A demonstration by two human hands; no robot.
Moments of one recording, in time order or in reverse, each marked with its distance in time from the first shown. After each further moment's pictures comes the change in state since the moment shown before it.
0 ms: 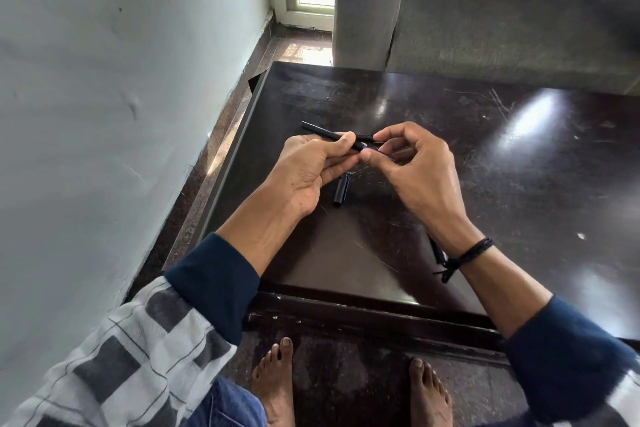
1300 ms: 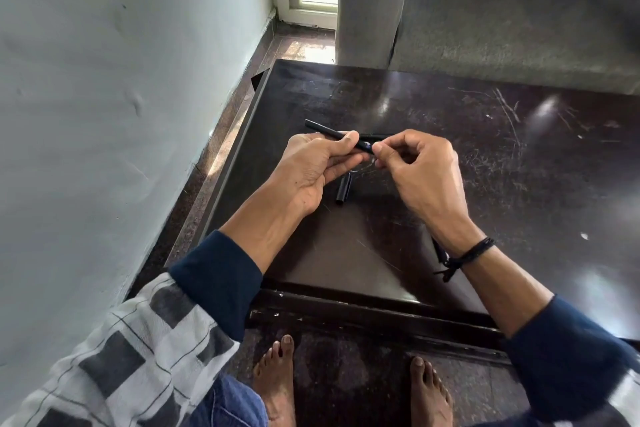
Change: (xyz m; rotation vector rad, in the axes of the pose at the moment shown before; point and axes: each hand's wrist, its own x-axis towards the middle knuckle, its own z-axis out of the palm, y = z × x) left_hand 0.000 0.000 -0.003 0.013 -0.024 -0.009; right_hand 0.000 0.002 0.002 -0.043 0.015 0.020
